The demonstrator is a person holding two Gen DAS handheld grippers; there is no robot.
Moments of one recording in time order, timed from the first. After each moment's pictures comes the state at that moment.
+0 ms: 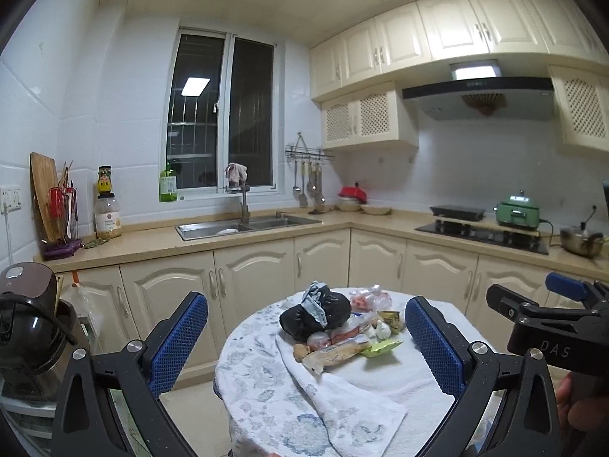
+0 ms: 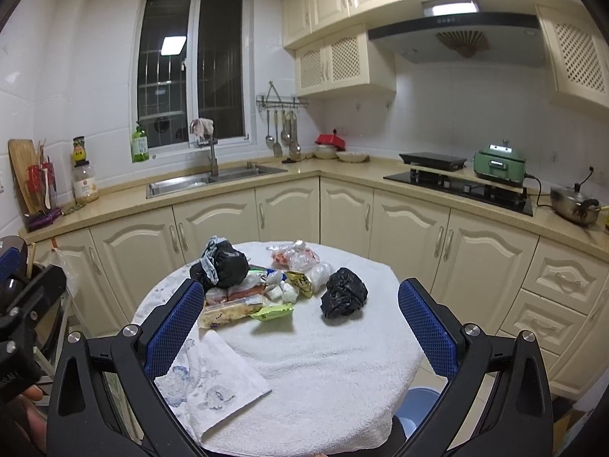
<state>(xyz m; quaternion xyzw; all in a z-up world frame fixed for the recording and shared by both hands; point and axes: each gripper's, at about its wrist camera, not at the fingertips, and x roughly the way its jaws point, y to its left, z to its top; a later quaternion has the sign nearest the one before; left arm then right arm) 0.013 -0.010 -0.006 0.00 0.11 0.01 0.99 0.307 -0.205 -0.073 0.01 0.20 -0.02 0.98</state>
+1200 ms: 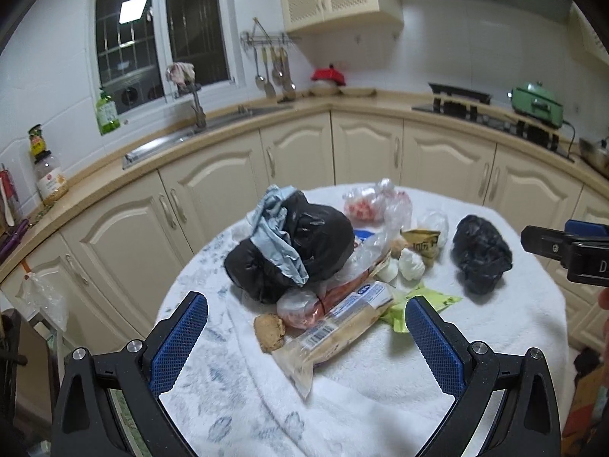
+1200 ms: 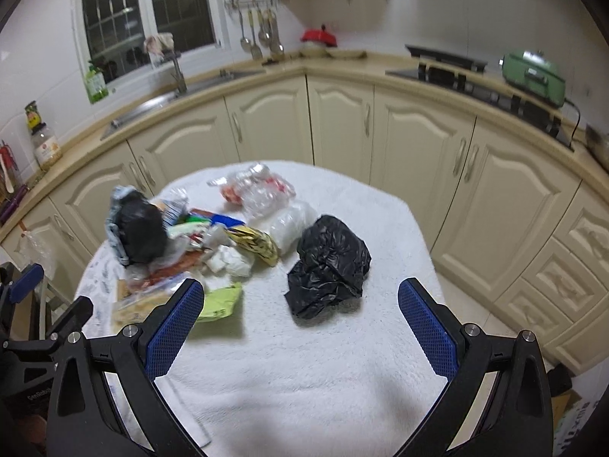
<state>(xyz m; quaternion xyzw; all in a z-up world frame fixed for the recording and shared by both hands) 0.361 -0.043 -0.055 0.07 0.31 -0.03 0.95 0.510 -0.279 -0.171 0.05 0.40 -0.02 0.91</state>
